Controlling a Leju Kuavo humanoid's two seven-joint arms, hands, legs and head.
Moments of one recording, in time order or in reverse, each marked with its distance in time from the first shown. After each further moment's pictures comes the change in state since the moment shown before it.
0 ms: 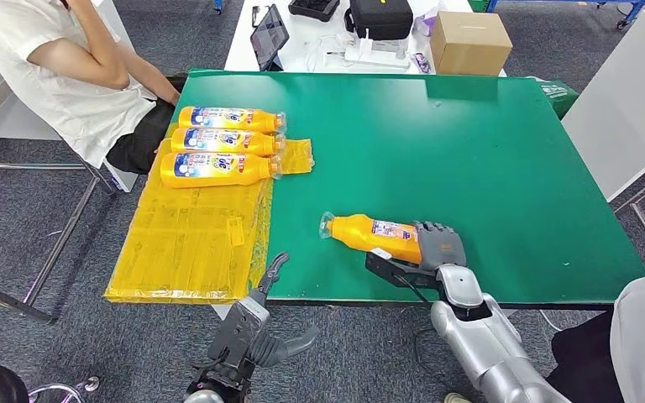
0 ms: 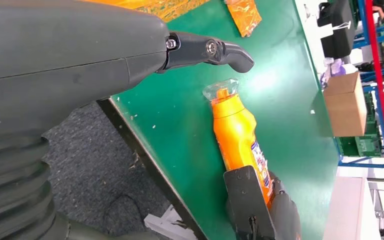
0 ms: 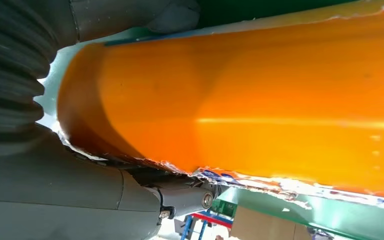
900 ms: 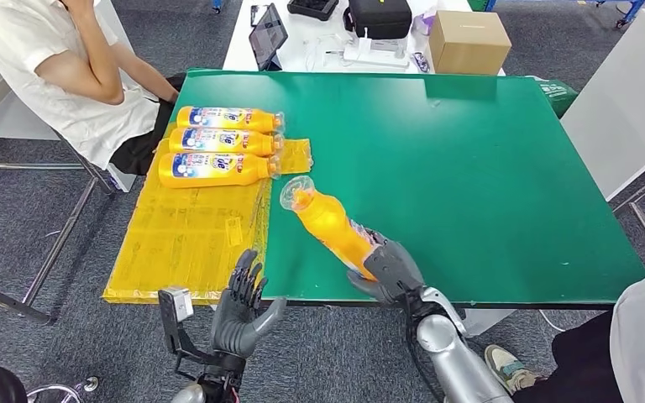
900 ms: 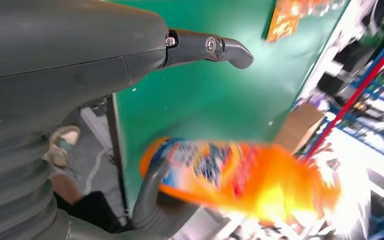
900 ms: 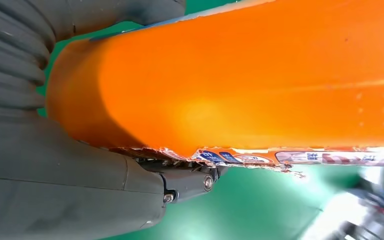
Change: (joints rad) left arm 0.022 -0.011 0.041 -0.002 0.719 -0.033 -0.150; right arm 0.188 0.103 -0.070 -0.268 -0.833 0.027 -0.444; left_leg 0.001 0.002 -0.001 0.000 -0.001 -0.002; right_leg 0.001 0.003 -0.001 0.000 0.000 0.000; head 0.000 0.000
